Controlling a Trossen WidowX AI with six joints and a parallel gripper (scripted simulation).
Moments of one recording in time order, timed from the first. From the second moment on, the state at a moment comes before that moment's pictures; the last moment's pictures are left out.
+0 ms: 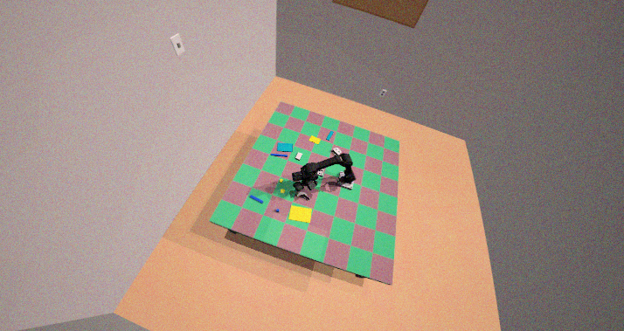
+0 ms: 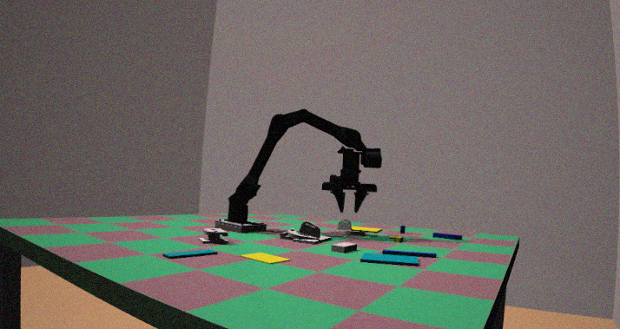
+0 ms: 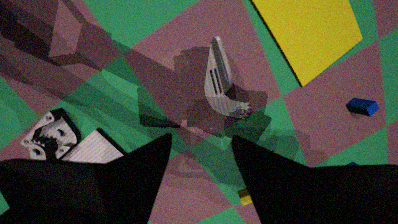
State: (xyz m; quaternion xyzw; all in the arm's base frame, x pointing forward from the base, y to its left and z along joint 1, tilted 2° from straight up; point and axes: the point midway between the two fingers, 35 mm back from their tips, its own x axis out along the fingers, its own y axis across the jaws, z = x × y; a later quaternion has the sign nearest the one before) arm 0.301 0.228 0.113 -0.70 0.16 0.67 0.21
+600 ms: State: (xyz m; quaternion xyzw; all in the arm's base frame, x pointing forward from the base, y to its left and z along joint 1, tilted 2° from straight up) arm 0.301 0.228 0.113 -0.70 0.16 0.67 0.21
